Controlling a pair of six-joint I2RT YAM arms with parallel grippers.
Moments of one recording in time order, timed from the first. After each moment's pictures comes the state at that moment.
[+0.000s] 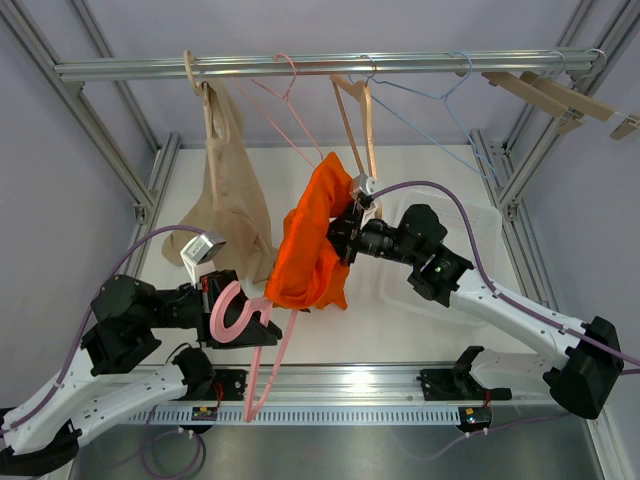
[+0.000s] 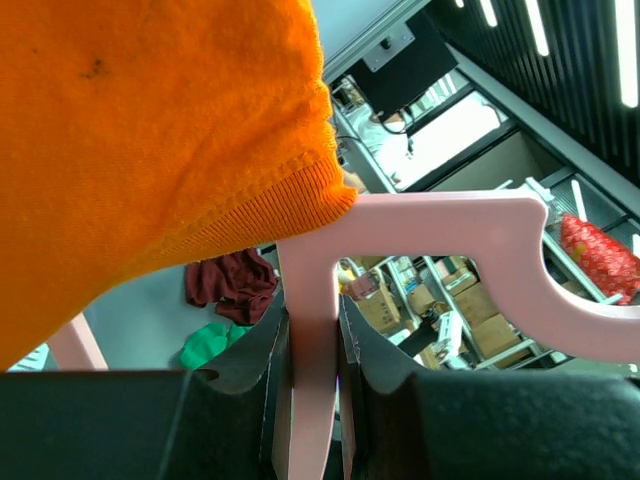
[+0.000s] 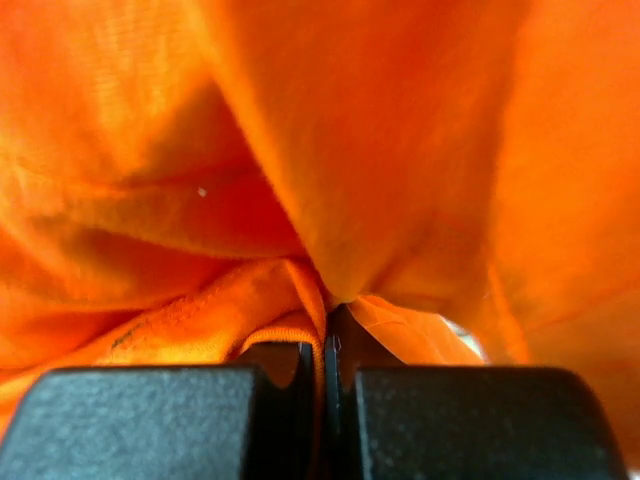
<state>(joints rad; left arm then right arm) -0.94 0.48 0.87 -0.10 0.70 -1.14 0.83 1.17 0.93 0.37 -0.53 0.30</state>
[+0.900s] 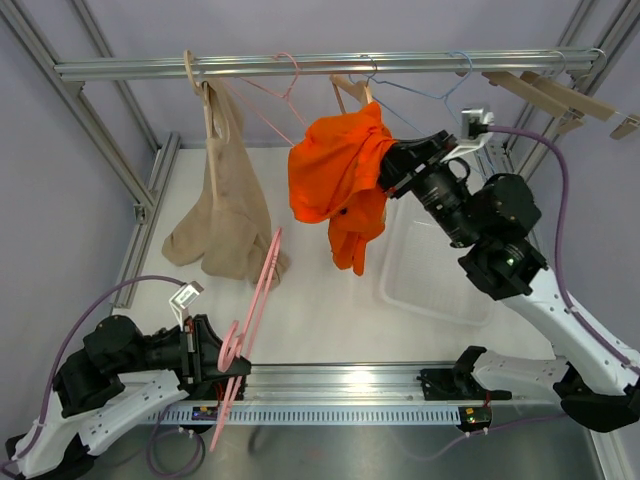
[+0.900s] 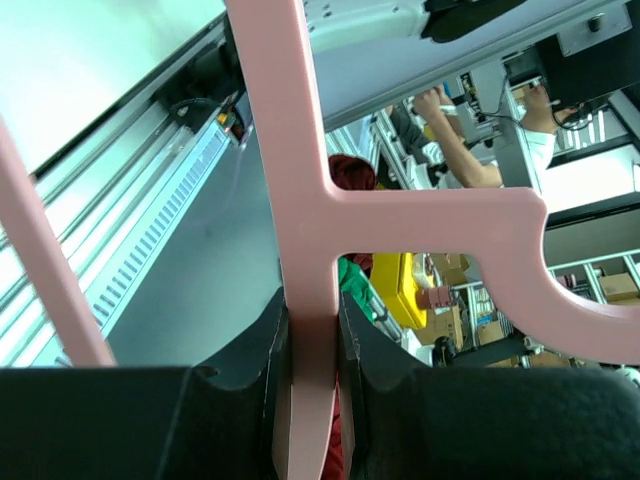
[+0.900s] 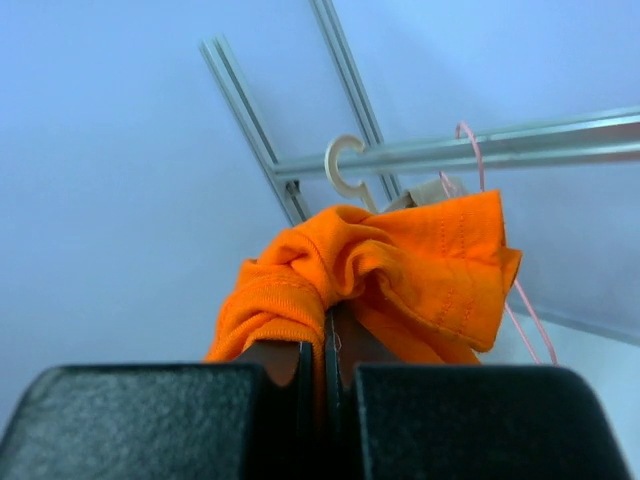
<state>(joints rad) -0.94 0.07 0.76 -0.80 0.50 -0.99 0.82 1.08 1.36 0.13 0.05 0.43</state>
